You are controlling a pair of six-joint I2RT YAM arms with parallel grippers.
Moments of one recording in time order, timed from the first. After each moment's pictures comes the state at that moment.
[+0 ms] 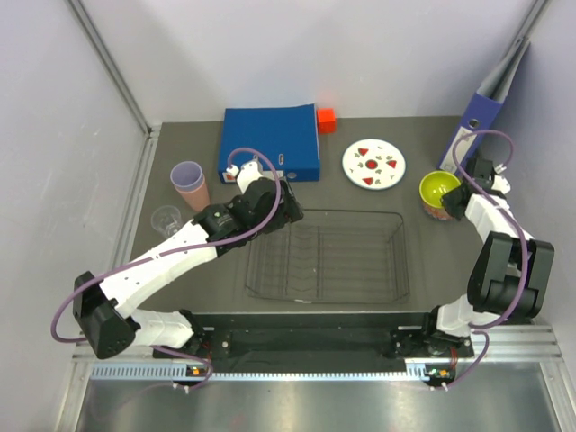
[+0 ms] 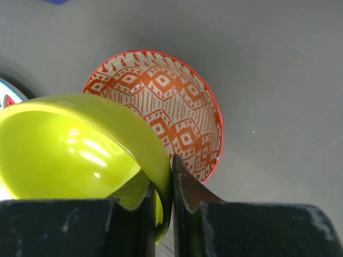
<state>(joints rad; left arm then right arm) -0.84 1.28 1.17 -0.62 -0.39 -1.02 -0.25 1.51 0.97 -0.37 0.17 0.81</state>
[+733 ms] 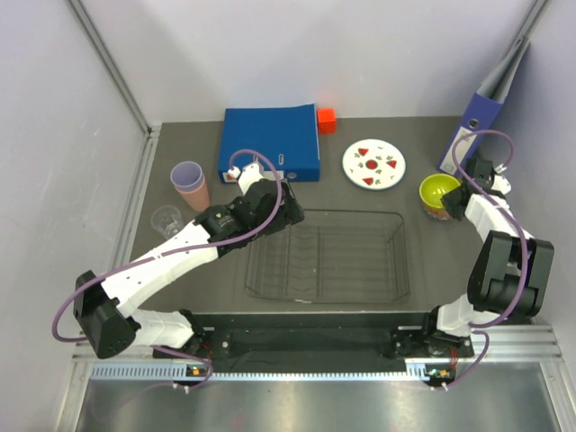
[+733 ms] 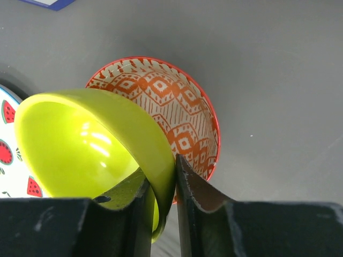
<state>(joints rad) -0.84 1.28 1.15 -0.60 -0.37 -1.02 -0.25 1.52 0.97 -0.36 0.18 0.81</state>
